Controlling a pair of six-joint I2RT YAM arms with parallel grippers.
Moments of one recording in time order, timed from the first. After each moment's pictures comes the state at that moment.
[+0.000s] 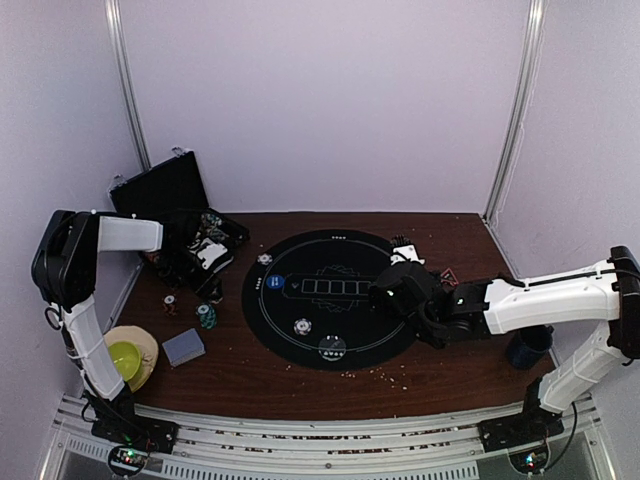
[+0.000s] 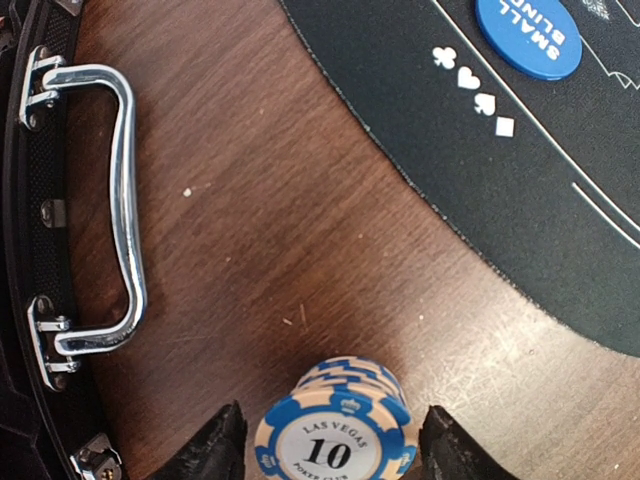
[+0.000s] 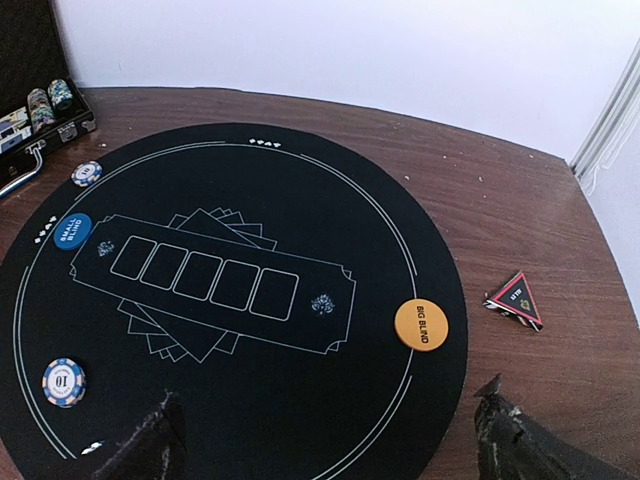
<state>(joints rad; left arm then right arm) -0.22 1.86 1.19 -0.55 0.18 0.51 1.06 1.46 0.88 -0.15 0.85 0.50</state>
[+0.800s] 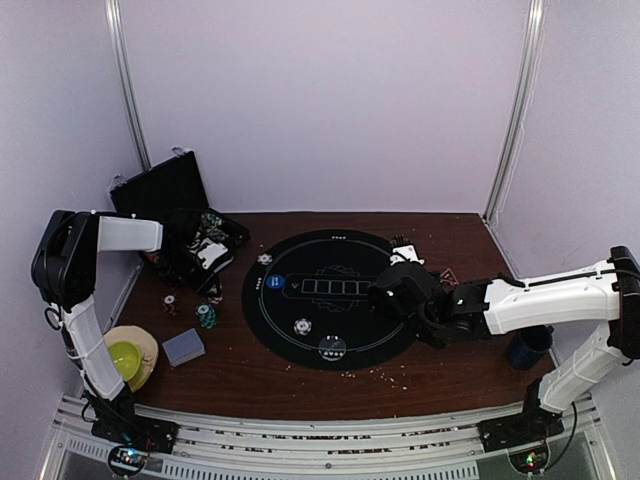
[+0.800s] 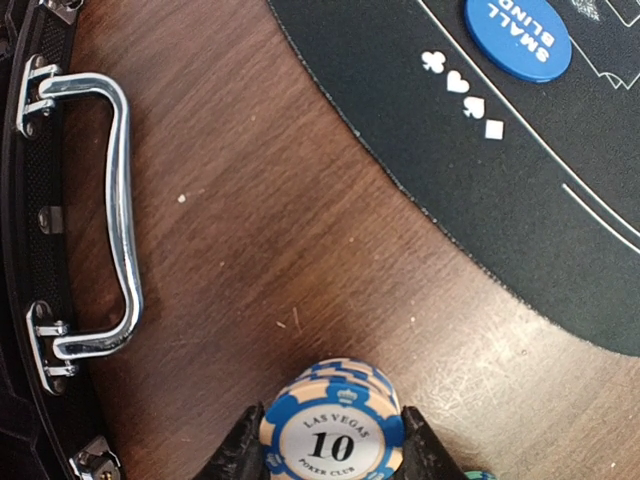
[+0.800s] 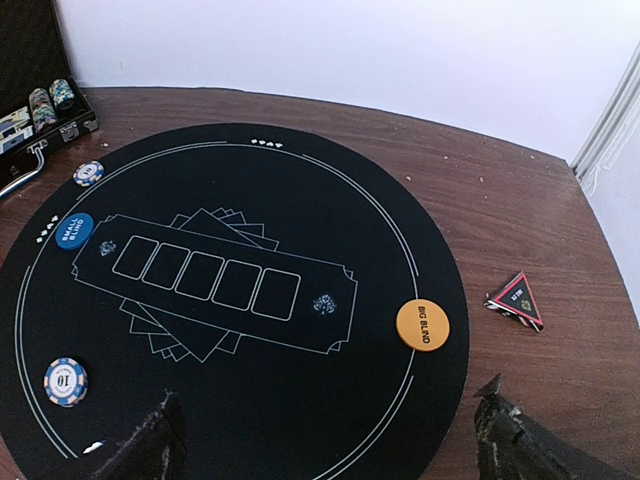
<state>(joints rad) -0.22 1.86 1.19 -0.55 0.19 0.52 1.07 1.46 0.88 -0.15 0.85 0.50</state>
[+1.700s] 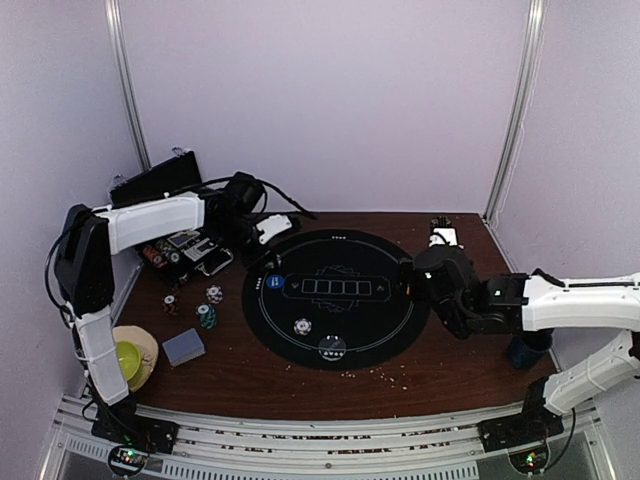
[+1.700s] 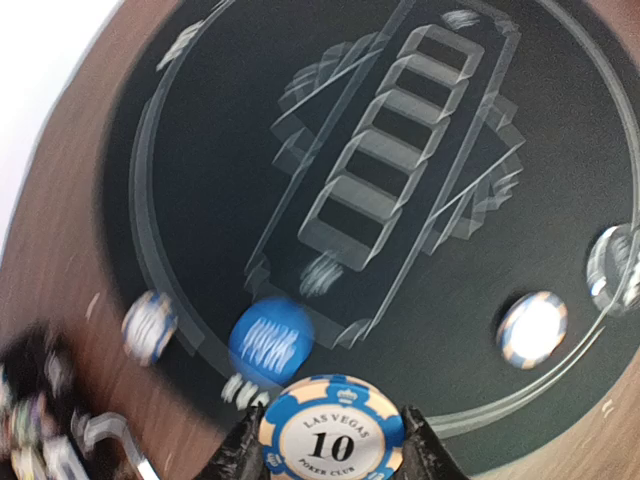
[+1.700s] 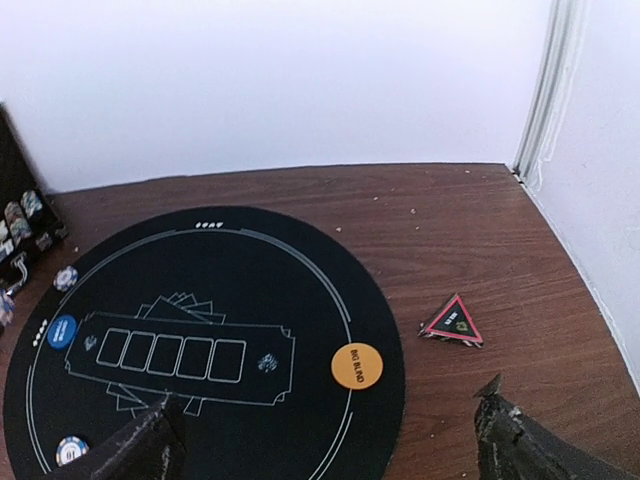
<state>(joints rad) -0.56 1.90 1.58 -0.72 0.16 0.53 1.00 1.26 0.82 -0.16 0.93 0.55</state>
